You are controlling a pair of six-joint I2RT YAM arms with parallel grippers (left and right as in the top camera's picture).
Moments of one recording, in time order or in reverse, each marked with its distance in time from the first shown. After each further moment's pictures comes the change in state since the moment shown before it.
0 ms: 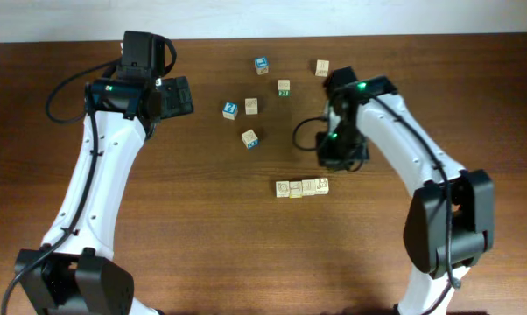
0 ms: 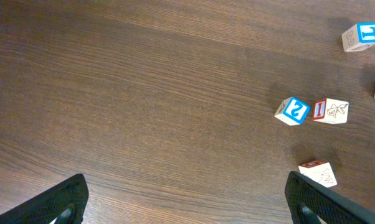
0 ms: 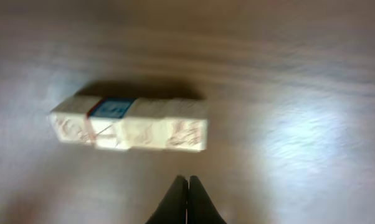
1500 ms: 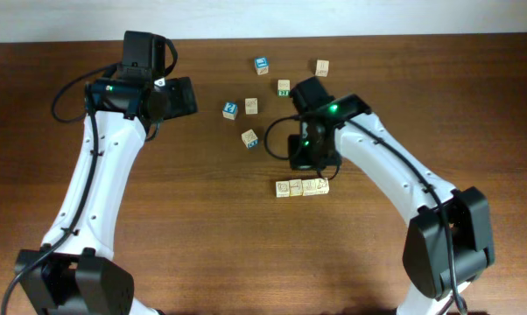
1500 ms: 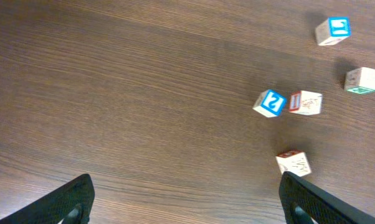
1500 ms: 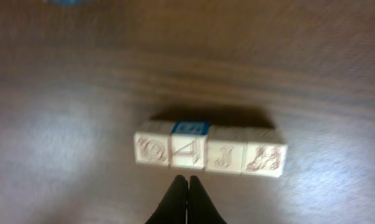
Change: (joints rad) left arm -0.001 0.000 0.000 -0.001 0.079 -0.015; right arm 0.135 -0.089 -0.081 0.222 0.032 0.135
